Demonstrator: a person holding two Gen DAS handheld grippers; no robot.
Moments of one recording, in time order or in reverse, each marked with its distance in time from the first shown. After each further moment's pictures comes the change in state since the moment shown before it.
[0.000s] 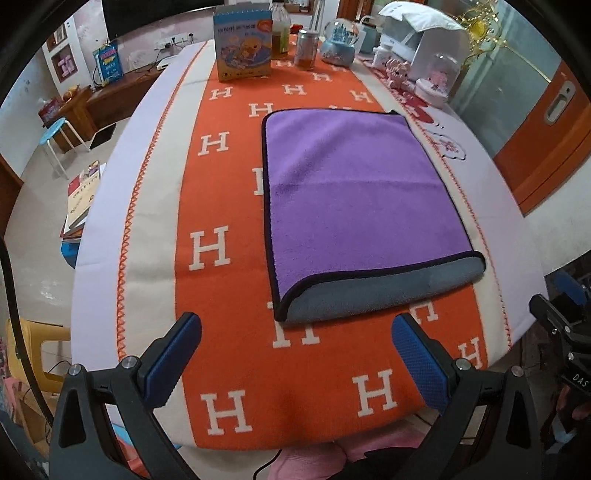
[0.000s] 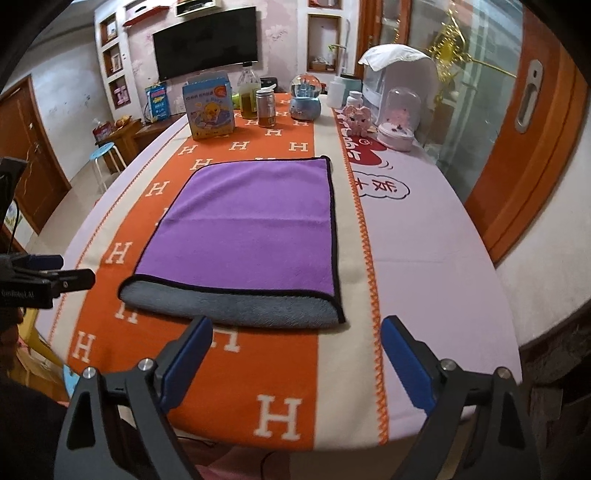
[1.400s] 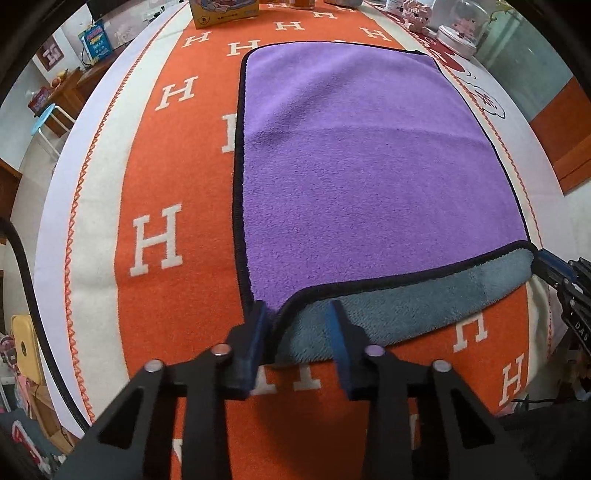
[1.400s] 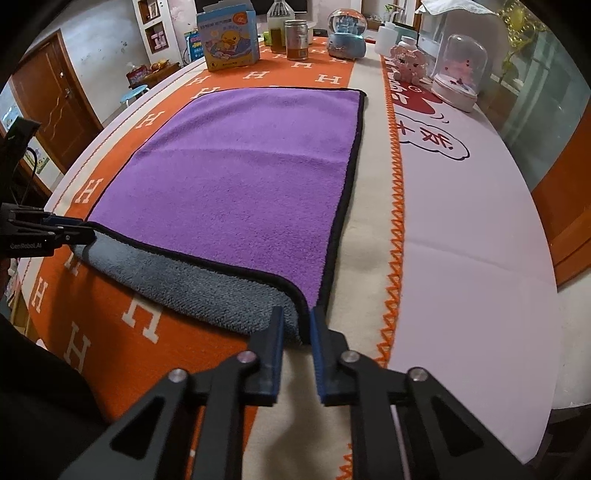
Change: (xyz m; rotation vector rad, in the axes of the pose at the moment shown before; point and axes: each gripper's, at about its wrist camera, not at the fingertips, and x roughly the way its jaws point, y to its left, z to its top) left arm 0.102 -0.016 0.015 0.017 0.163 0.047; right arm 0.114 -0.042 -0.002 -0.144 0.197 0.148
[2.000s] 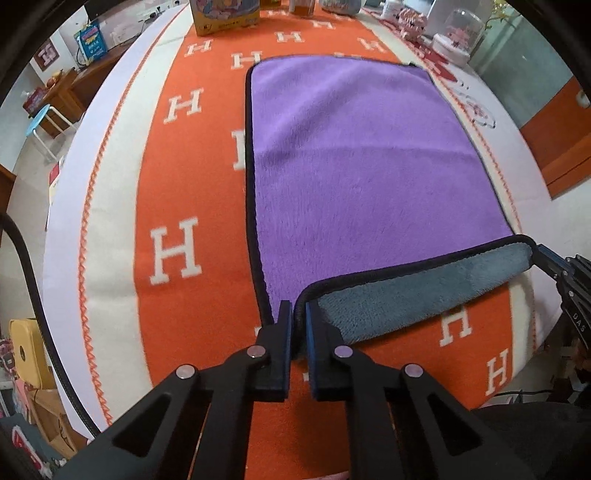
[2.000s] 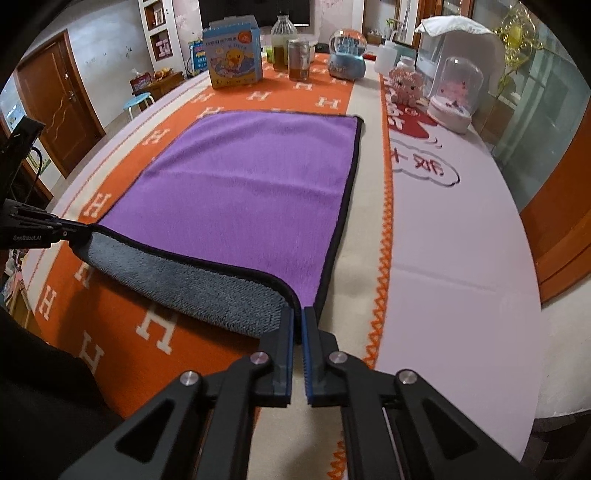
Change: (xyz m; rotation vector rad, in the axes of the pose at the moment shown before) left arm -0.030 0.013 0.015 0.015 -0.004 -0.040; right arm -0.027 0.002 0.013 -0.024 -0.060 -0.018
